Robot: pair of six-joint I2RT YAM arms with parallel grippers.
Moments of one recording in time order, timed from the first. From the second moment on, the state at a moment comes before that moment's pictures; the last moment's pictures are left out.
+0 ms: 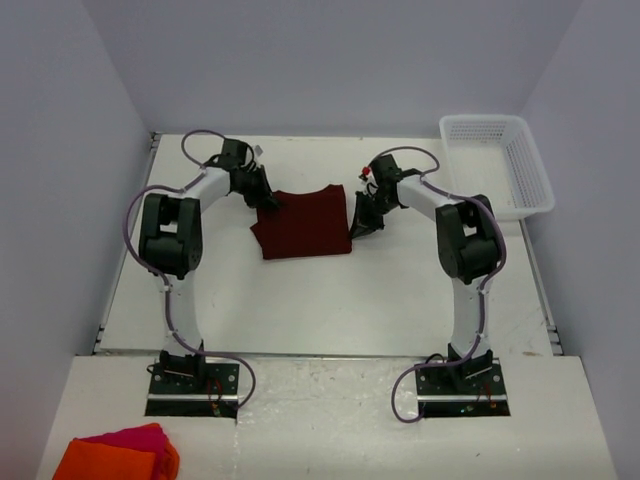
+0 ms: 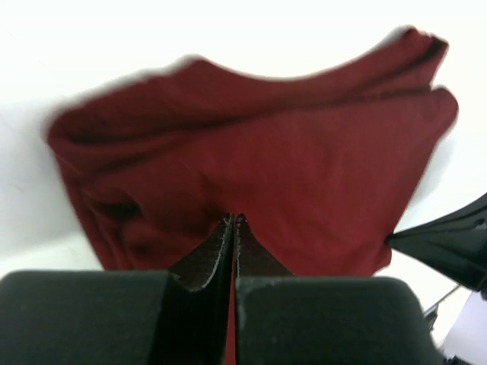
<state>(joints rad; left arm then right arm) -0.15 2.15 1.60 -0.47 0.43 -0.47 0.35 2.14 1.56 -0.67 -0.49 0.44</state>
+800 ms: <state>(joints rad) -0.28 1.92 1.30 -0.43 0.44 -0.47 0.44 2.06 1.55 -0.66 -0.50 0.43</state>
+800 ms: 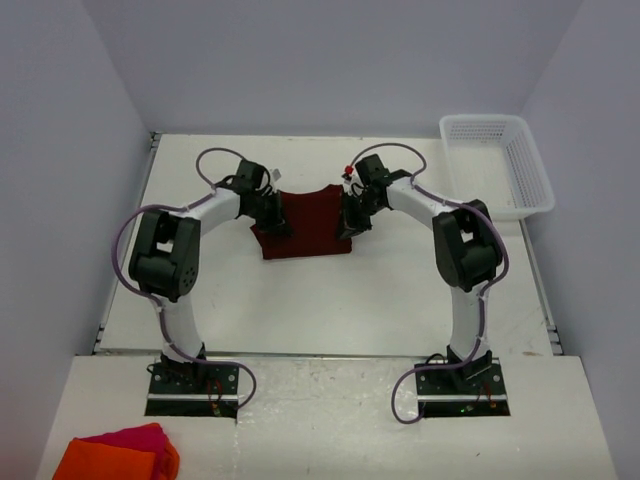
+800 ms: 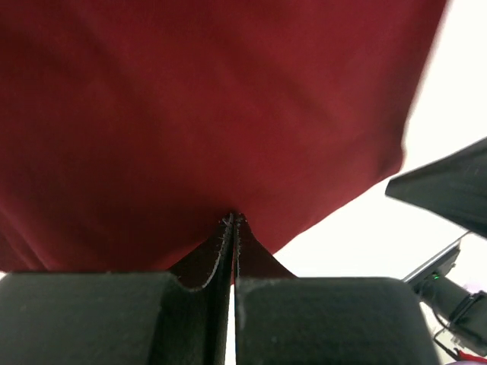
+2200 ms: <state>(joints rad) -0.29 1.49 1.15 -0.62 0.15 -0.48 0.49 1.80 1.48 -0.67 -0.45 0.42</state>
